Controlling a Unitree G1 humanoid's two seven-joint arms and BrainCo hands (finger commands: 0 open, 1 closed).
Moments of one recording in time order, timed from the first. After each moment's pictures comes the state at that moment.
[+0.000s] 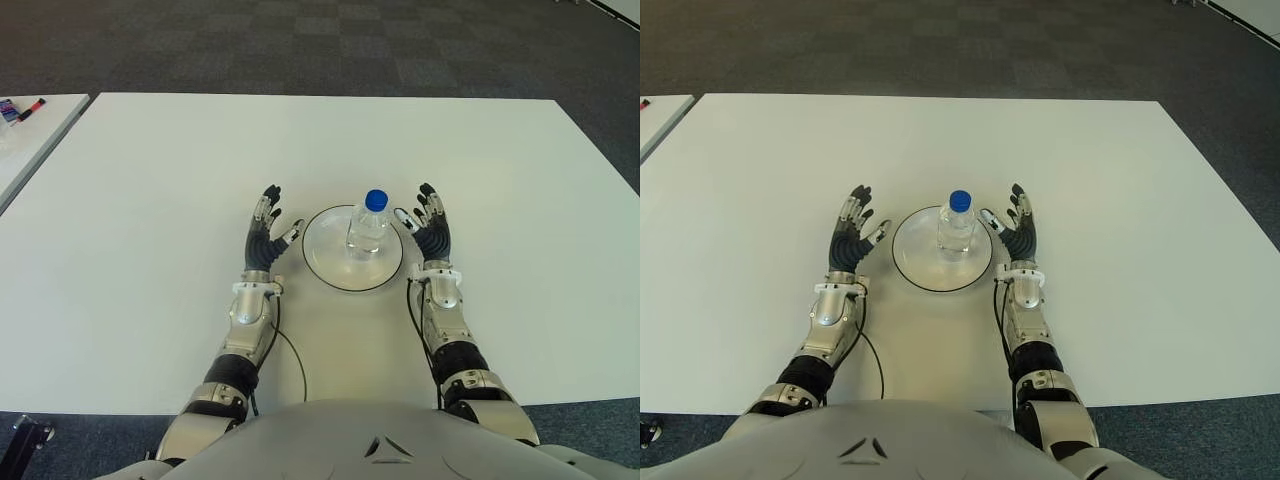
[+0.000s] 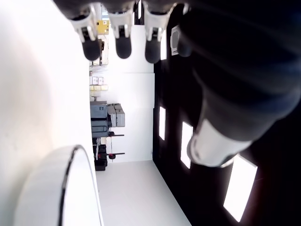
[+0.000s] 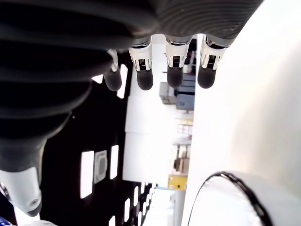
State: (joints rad) left arm -0.07 -0.06 -0.05 0.68 0.04 -0.75 0.11; right arm -0.18 -0.04 -0.08 0.66 0.01 -0.53 -0.10
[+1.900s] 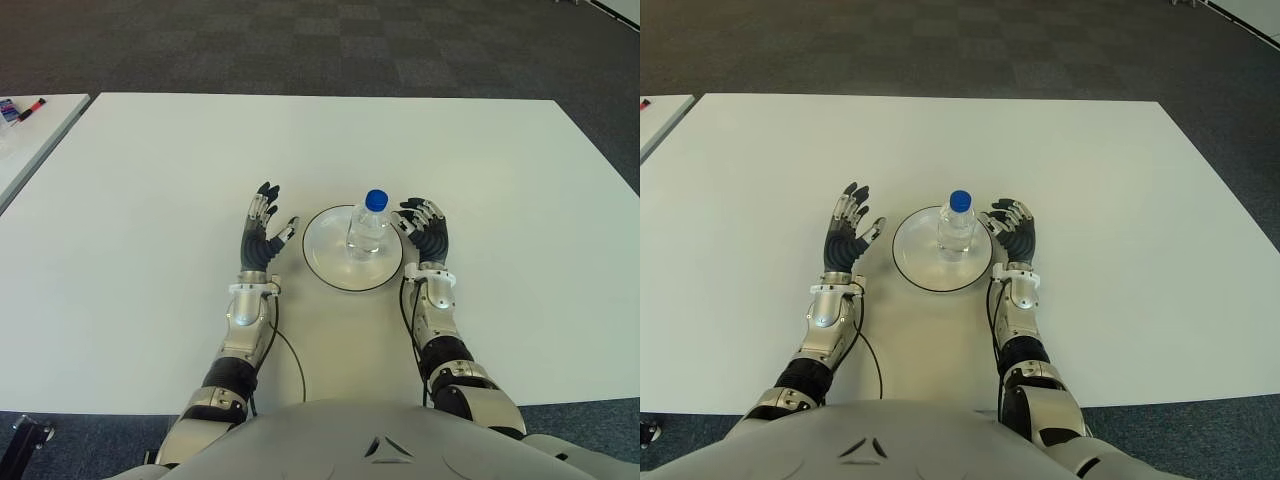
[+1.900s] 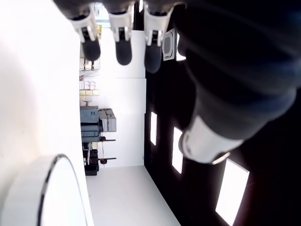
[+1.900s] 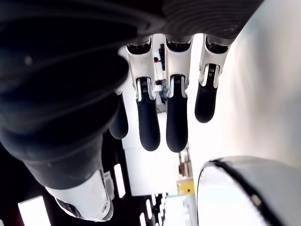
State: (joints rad) left arm -0.05 -0.06 -0.04 0.64 0.03 -0.76 0.11; right arm -0.24 0.03 -0.16 0.83 0.08 -0.65 -0.05
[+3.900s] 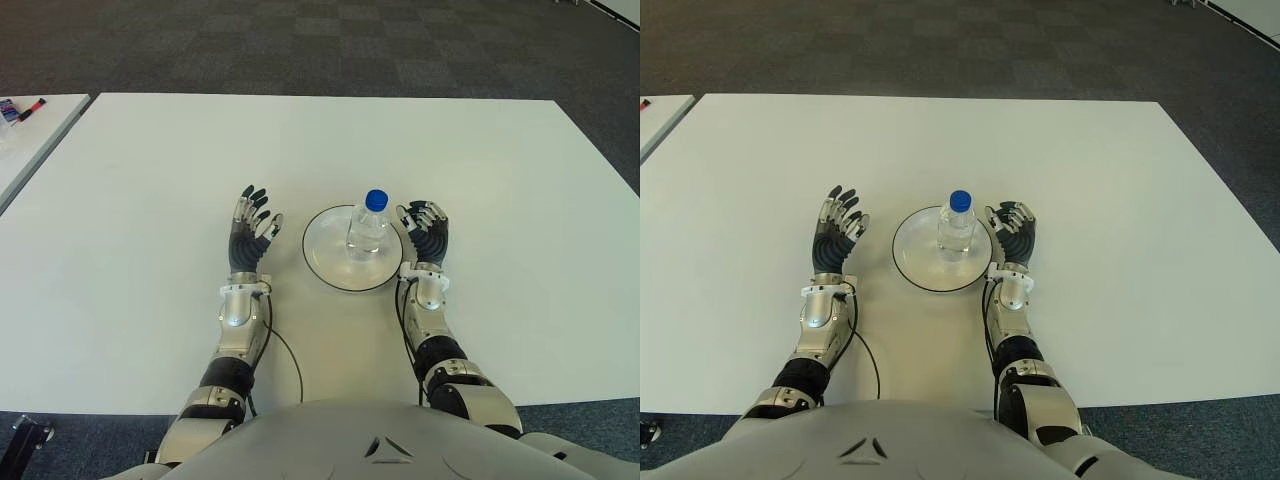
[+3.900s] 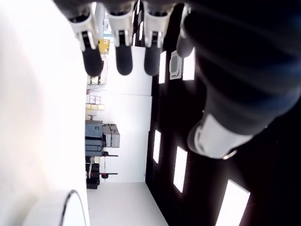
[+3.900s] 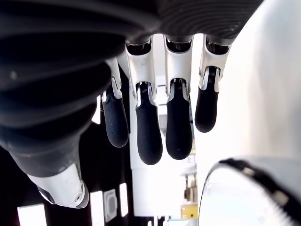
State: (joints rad) left arm -0.06 -0.06 0.02 0.67 -0.04 -0.76 0.08; right arm -0.25 0.04 -0.13 0.88 -0.07 -0.73 -0.31
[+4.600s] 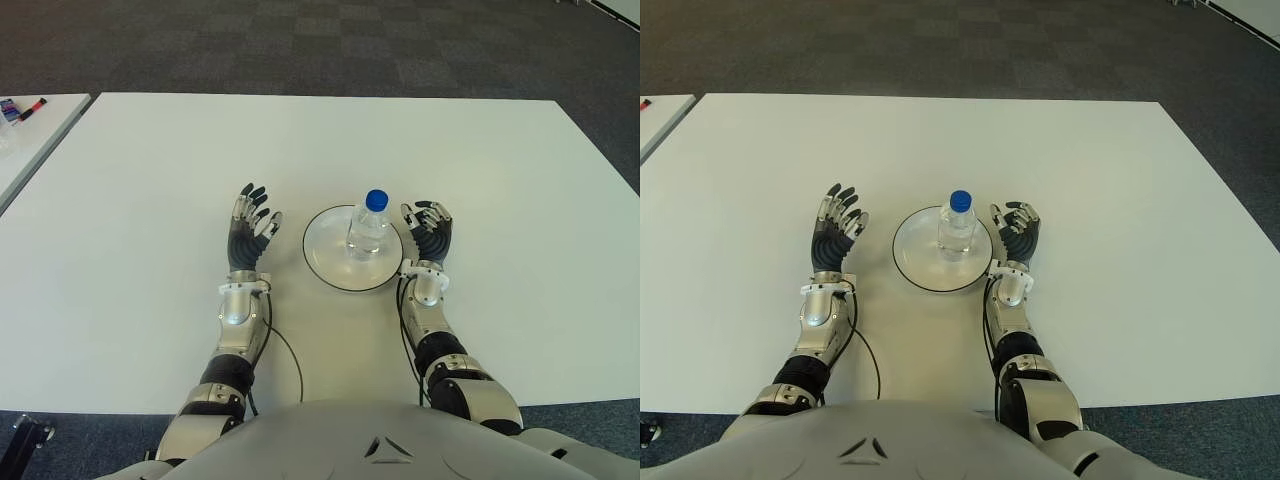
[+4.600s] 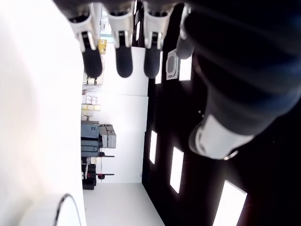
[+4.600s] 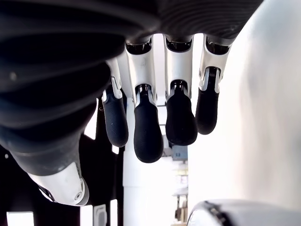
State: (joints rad) left arm -0.08 -0.06 0.03 0.70 -0.05 -0.79 0.08; right arm -0.29 0.02 -0.13 0.92 -0.12 -0.70 -0.44
